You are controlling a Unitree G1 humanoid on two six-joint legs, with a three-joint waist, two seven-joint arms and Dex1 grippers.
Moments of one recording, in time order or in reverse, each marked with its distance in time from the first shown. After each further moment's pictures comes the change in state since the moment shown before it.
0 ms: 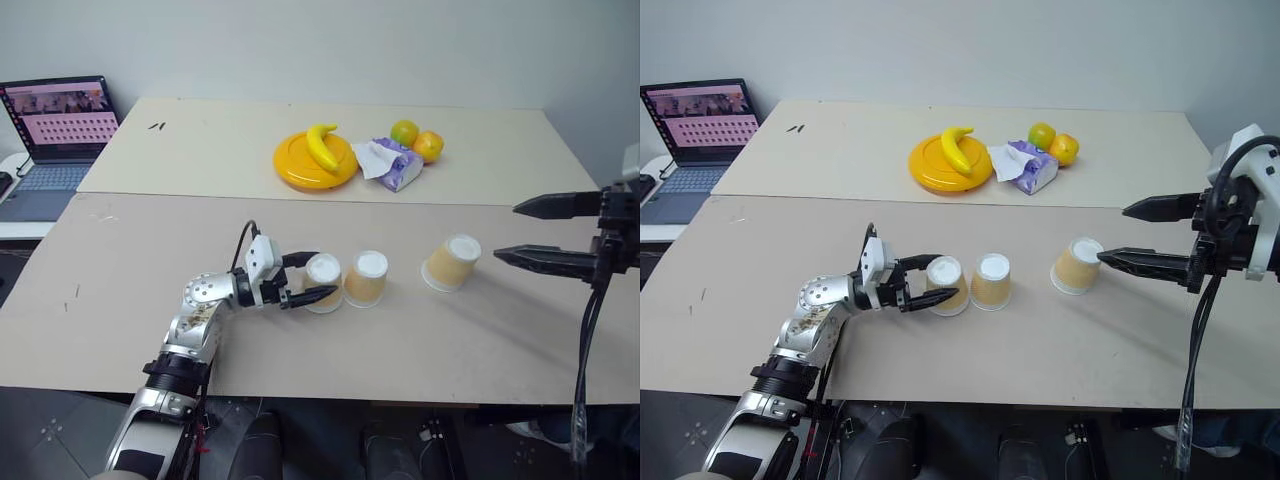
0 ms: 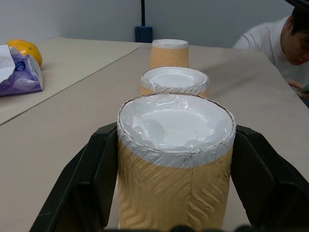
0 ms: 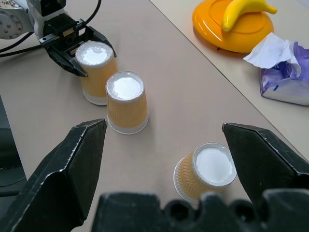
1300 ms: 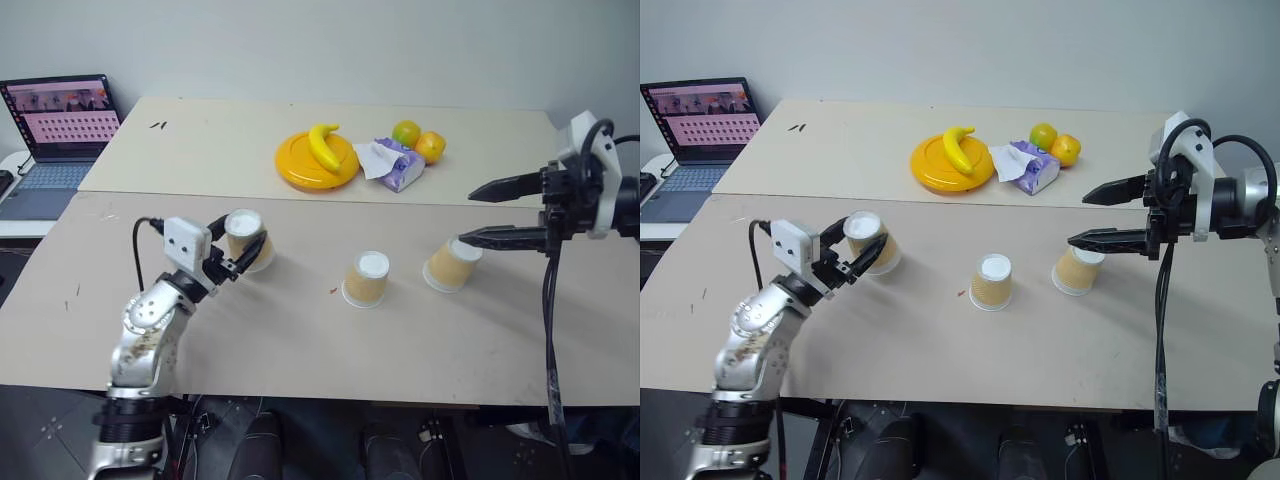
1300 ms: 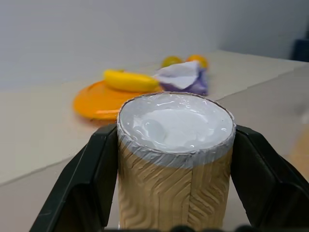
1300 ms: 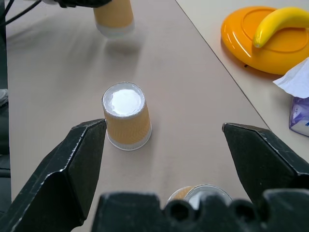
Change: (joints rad) left arm 0.212 0.133 0.226 -0.447 -0.080 0.228 0.413; right arm -0.388 0.129 0.412 0.329 -0.212 -0.219 0.176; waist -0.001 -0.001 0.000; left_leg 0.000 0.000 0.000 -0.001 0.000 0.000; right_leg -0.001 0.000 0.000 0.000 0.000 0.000
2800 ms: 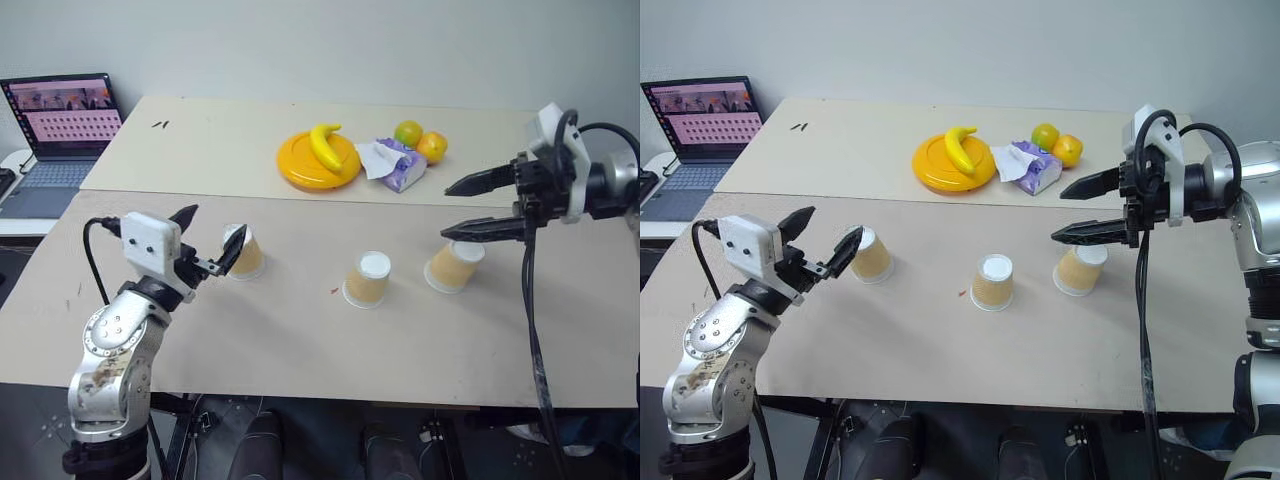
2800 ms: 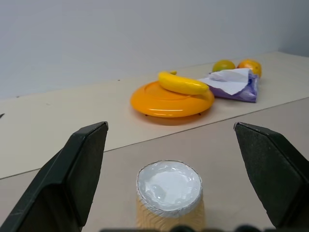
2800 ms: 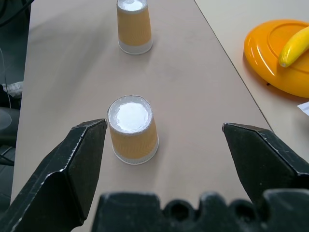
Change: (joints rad) left arm 0.161 -0.131 0.172 -0.345 0.114 0.226 0.328; right arm -0.182 0.056 0.167 0.184 -0.038 -0.113 0.109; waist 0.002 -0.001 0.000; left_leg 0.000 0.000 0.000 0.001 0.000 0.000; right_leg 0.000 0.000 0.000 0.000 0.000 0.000
